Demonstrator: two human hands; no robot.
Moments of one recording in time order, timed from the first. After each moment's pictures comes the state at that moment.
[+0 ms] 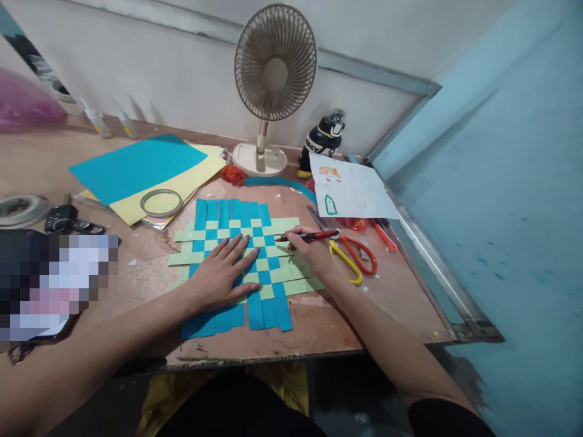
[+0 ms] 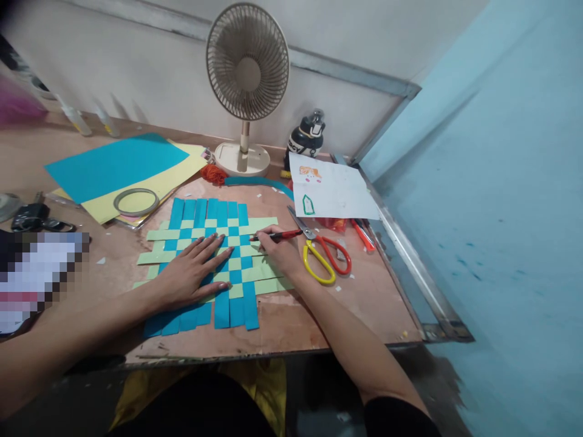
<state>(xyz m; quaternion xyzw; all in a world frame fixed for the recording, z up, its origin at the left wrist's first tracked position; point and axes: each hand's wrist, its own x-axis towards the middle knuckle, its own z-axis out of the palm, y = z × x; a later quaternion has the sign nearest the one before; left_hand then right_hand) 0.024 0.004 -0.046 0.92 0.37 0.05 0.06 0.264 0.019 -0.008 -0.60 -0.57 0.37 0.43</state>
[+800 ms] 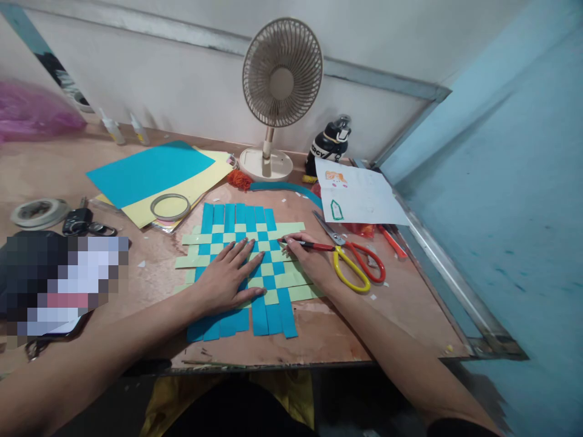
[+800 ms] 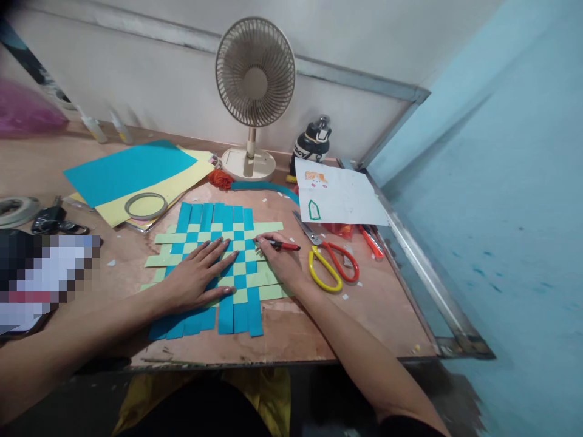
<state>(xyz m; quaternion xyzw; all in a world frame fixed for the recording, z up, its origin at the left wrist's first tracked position) 0.024 0.003 -0.047 0.92 0.38 0.06 0.05 0.261 0.019 -0.023 -0.58 -0.57 0.38 0.43</state>
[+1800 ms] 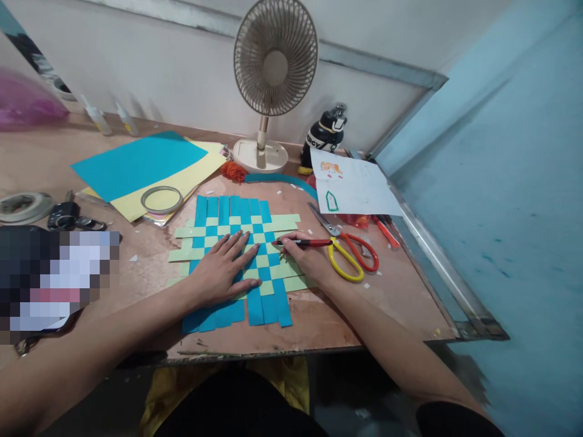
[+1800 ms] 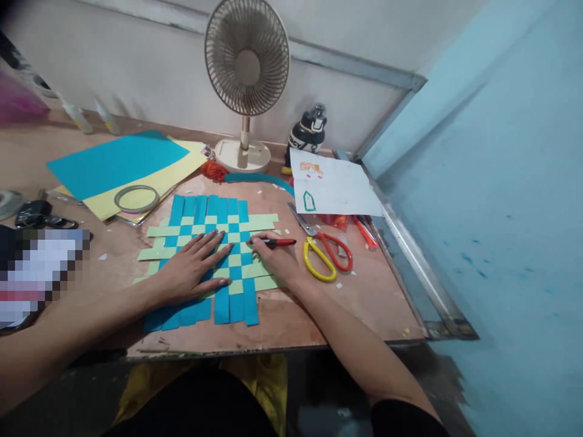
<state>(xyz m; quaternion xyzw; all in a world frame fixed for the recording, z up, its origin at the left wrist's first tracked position) 0.024 0.003 -0.047 0.92 0.38 0.07 0.06 0.261 0.004 -0.016 -0.60 -0.55 0.42 0.40</state>
